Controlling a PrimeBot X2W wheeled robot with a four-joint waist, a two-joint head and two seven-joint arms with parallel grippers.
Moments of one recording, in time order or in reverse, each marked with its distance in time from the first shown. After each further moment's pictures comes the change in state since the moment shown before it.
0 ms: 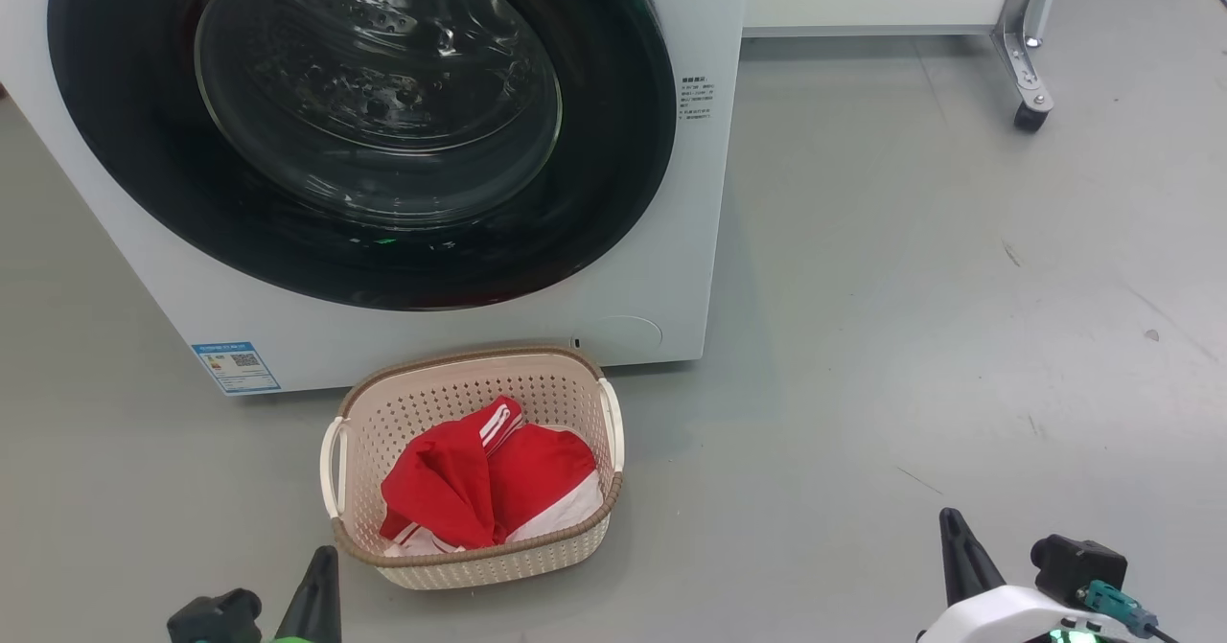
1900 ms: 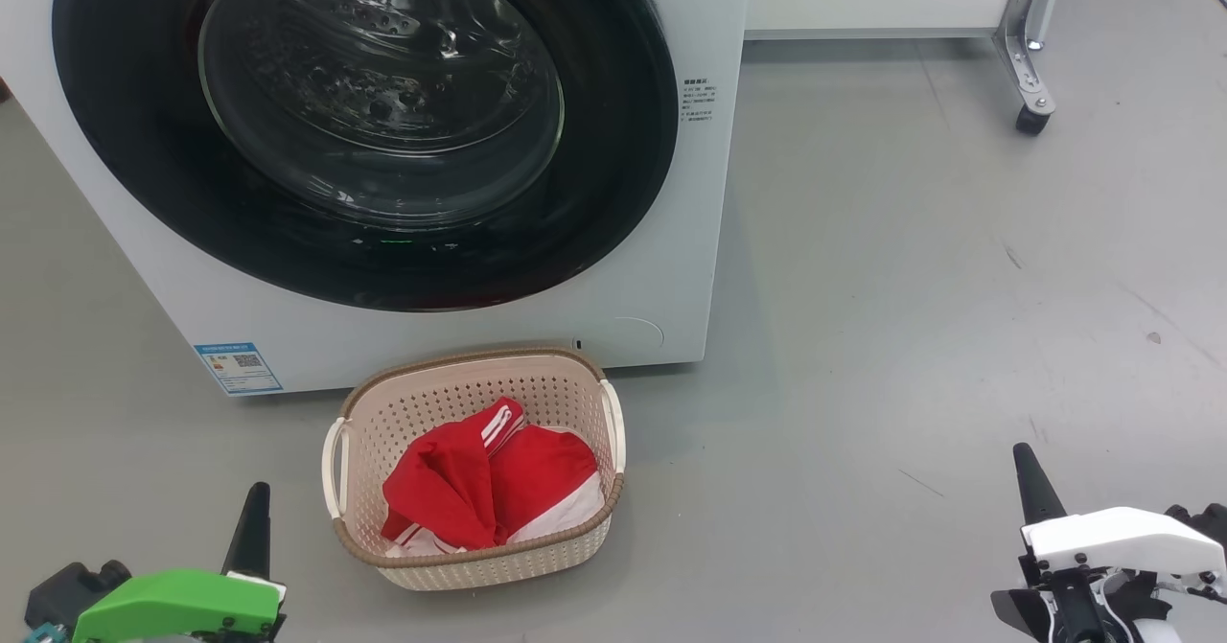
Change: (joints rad) left arm -0.083 0.000 0.145 -0.064 -0.735 -0.055 0.194; right arm -0.084 0.006 -0.200 -0.071 0.731 0.034 0.197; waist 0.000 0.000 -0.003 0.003
